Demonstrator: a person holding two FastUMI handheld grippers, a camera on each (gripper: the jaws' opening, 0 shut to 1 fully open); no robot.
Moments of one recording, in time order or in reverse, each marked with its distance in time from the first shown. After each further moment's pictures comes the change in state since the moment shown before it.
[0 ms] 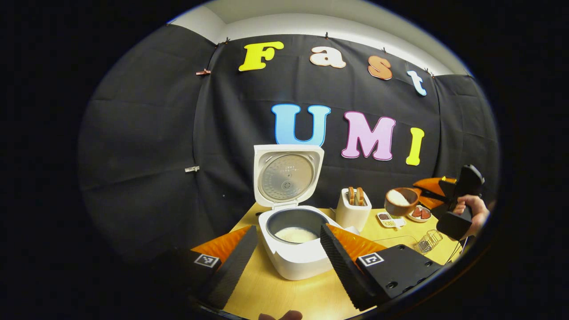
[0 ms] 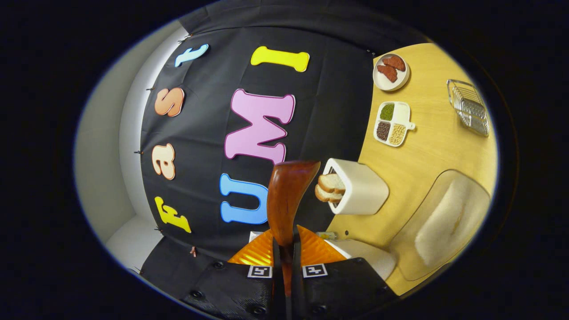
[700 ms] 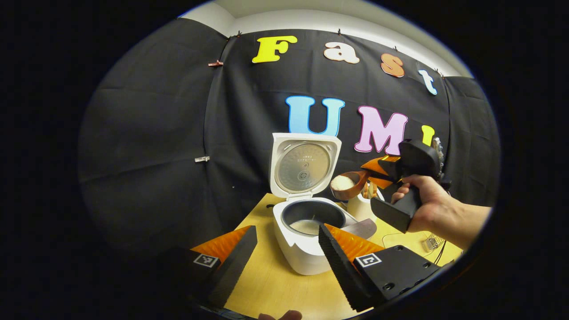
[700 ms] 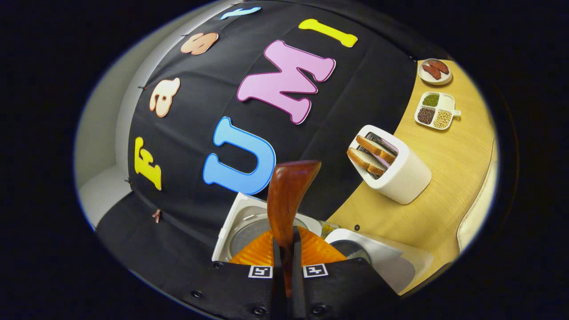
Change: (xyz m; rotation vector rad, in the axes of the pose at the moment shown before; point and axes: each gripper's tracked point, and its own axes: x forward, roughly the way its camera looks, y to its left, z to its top) left arm 0.004 0.041 -0.023 -0.028 0.044 0.056; right arm 0.134 -0.004 -0.149 -0.374 0.068 -0.055
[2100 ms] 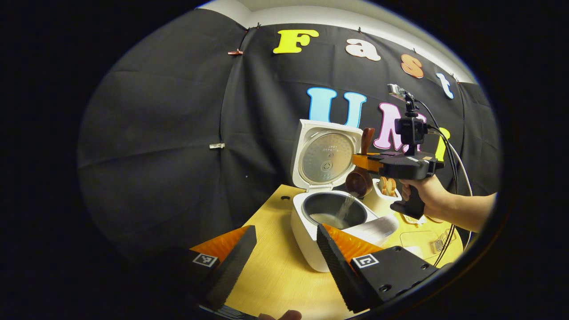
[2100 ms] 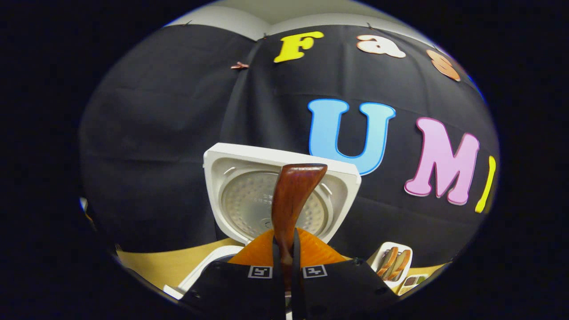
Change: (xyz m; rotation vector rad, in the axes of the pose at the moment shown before) left arm 0.014 0.043 -0.026 -0.065 0.043 0.063; right arm 0.022 0.068 -0.088 -1.308 0.143 0.351
